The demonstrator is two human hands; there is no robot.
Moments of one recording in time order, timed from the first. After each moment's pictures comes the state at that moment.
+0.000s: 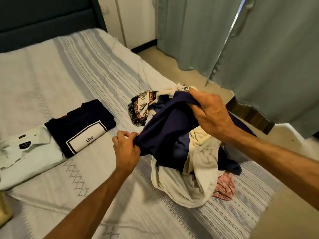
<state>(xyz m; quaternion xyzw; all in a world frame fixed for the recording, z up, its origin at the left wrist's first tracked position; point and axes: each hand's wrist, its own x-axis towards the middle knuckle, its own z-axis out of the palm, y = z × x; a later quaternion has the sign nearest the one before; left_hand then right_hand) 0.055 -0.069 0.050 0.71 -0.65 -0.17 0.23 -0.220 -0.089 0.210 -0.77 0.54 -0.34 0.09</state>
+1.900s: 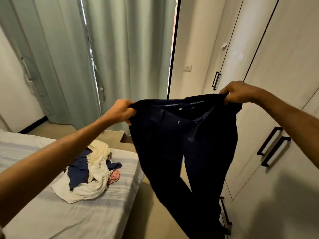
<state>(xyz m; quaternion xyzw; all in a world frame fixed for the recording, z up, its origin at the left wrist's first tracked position) -0.203 0.369 0.655 0.25 -0.88 -0.36 0.17 -0.499 0.671 0.759 -0.42 0.91 -0.05 0.02</state>
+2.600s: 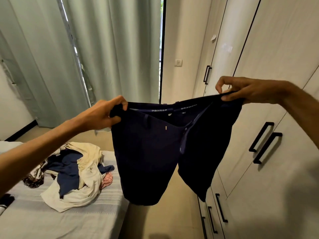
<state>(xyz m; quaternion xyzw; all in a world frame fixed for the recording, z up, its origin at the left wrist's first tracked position) -0.204 0.360 0.664 0.00 -0.97 -0.17 0.18 -0.511 0.748 0.779 -0.50 0.75 -0.29 0.32</state>
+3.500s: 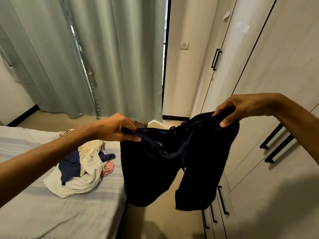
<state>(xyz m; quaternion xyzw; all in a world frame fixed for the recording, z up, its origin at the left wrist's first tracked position) -0.244 0.360 0.590 -0.09 -0.96 -0.26 0.00 -0.549 0.704 0.695 -0.45 0.76 -0.20 0.42</state>
